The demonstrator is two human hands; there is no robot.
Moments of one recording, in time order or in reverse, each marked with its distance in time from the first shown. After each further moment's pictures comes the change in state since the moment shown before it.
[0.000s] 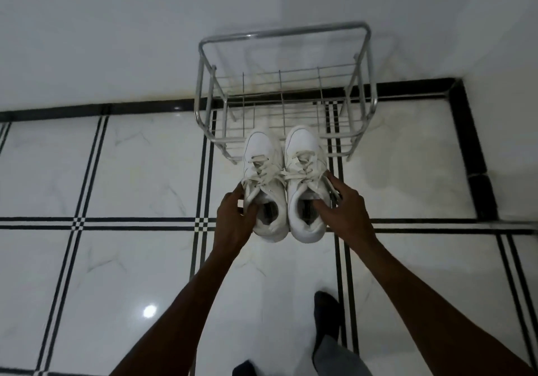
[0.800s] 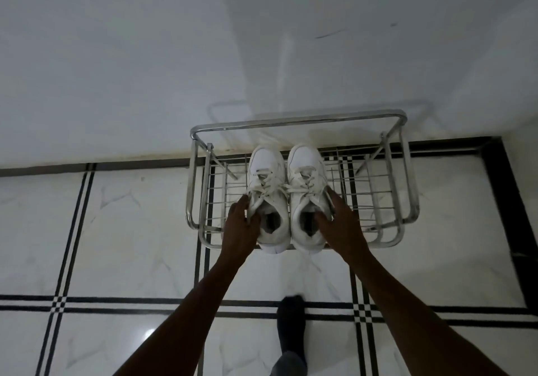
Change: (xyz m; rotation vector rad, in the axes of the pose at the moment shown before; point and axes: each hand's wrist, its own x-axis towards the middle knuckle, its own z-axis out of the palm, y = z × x) left_hand 0.302 0.047 0.023 0.053 -0.112 -0.028; right_hand 0.292 -0.040 0.031 -0.125 -0.003 0.077
